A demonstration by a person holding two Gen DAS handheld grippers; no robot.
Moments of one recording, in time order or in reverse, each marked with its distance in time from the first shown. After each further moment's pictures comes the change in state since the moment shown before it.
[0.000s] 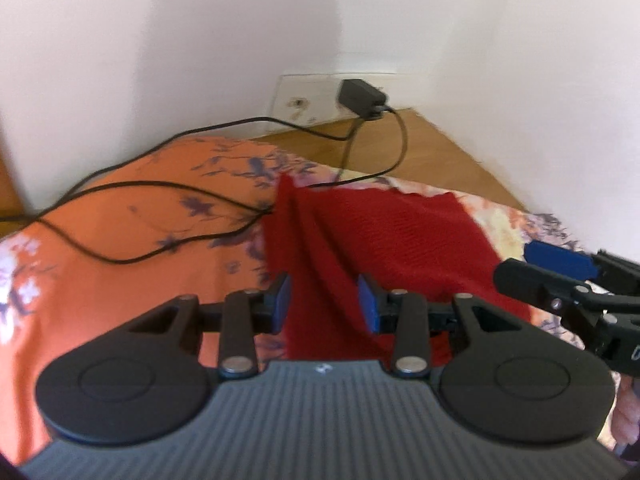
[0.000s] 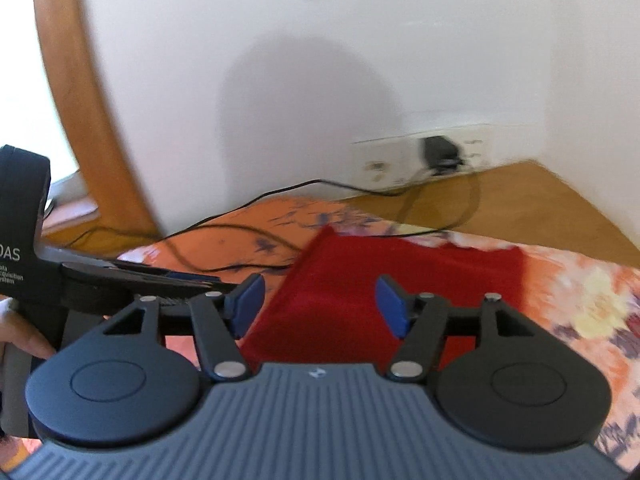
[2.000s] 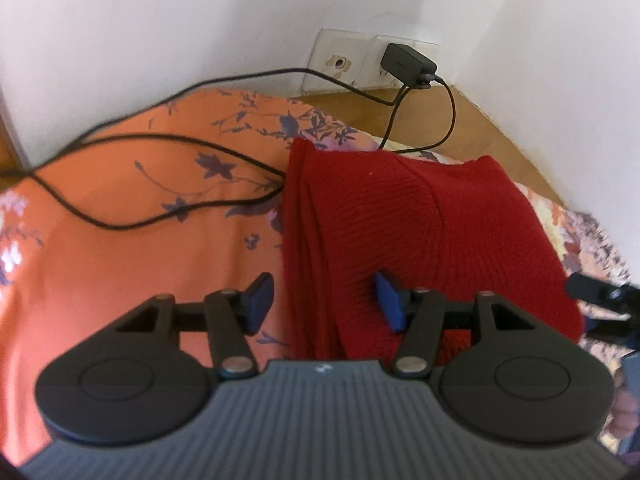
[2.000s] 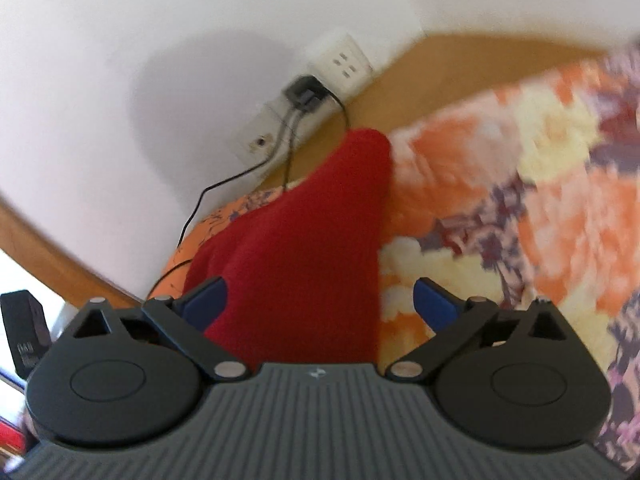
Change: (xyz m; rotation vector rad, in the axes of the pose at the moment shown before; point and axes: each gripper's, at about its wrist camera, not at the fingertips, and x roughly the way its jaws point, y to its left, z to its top) left arm 0.046 0.021 -0.007 -0.091 0.076 0.075; right arm 0.020 -0.151 -0.060 0.583 0.068 0.102
